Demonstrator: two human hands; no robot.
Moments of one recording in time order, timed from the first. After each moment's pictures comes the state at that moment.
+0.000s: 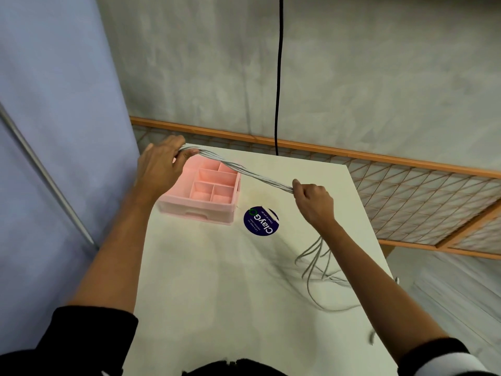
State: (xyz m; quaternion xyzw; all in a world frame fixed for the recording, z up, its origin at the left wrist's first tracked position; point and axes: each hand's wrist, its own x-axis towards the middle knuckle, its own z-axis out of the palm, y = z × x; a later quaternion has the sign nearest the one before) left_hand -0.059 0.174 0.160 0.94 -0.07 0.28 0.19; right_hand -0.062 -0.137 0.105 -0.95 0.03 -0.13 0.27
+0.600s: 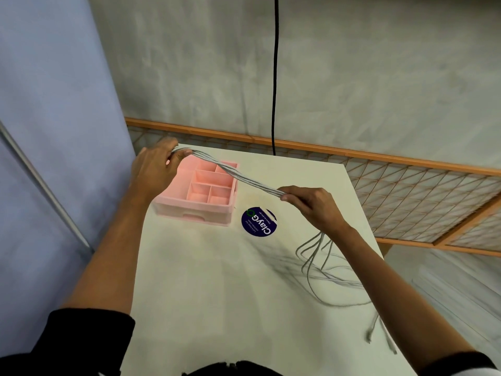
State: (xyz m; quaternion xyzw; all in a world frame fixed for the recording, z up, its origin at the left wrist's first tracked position) left_hand -0.048 0.181 0.151 0.94 -0.04 0.26 0.23; right_hand -0.072 -0.161 0.112 -0.92 -0.26 -0.18 0.24
